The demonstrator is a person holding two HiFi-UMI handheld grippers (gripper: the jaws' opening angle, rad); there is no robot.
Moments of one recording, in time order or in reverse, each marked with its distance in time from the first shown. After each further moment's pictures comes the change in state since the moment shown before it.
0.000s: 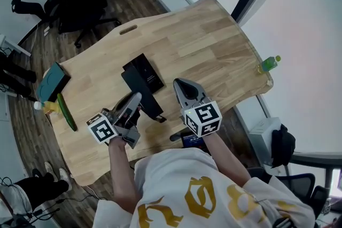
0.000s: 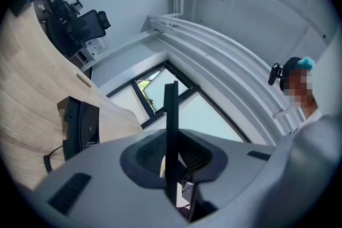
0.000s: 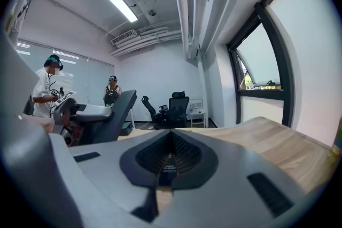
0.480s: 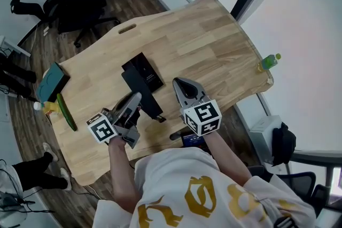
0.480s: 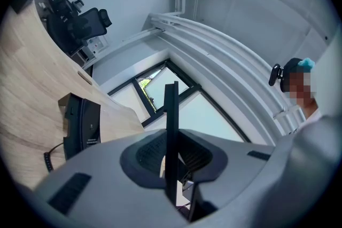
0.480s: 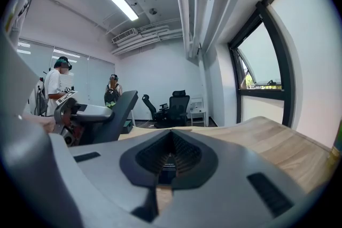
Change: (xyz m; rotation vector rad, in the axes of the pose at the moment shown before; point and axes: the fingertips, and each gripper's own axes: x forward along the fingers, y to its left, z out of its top) left arm 0.000 0.004 -0.004 -0.015 0.014 0.002; right arm 0.001 0.001 -0.002 -0.011 0.014 0.005
